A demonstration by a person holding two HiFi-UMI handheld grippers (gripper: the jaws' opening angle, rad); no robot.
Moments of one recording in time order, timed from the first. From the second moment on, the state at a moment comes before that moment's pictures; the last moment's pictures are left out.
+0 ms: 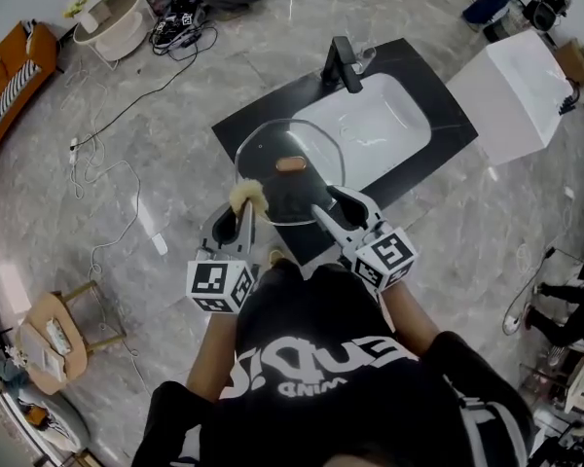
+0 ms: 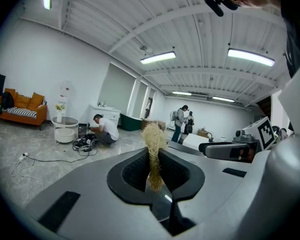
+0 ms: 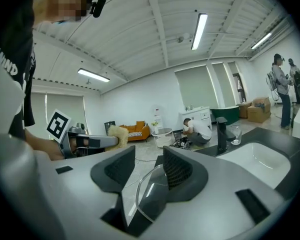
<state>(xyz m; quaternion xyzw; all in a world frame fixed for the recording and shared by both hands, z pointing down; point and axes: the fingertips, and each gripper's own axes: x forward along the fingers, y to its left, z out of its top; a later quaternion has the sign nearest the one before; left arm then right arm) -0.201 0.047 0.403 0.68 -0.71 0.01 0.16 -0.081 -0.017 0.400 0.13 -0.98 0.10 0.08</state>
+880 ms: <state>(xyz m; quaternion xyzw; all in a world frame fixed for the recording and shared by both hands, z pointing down) -0.218 -0.003 0.413 0.62 -0.76 0.01 0.17 -0.142 -0.077 0.485 -0.06 -0.97 0.01 0.23</state>
